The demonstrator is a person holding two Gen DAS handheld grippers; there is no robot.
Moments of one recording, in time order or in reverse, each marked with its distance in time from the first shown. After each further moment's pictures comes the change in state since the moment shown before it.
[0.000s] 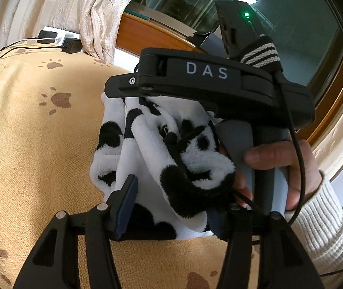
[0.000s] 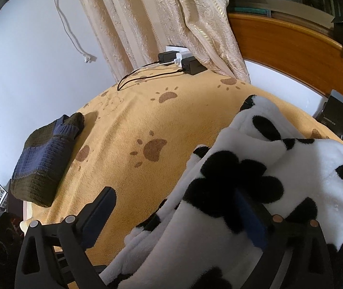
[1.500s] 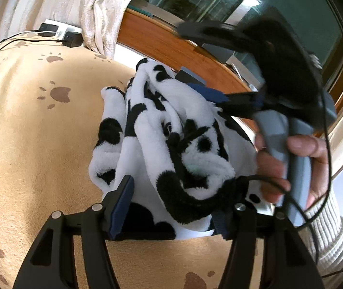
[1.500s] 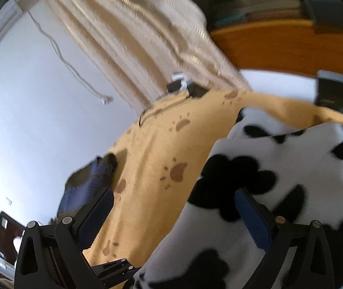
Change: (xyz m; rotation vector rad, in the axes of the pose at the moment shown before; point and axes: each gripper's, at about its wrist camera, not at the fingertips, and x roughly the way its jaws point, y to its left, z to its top) left arm -0.001 0.006 0.001 -0.044 0.009 -0.016; right arm -0.060 -0.033 0.005 0.224 -0.163 0.182
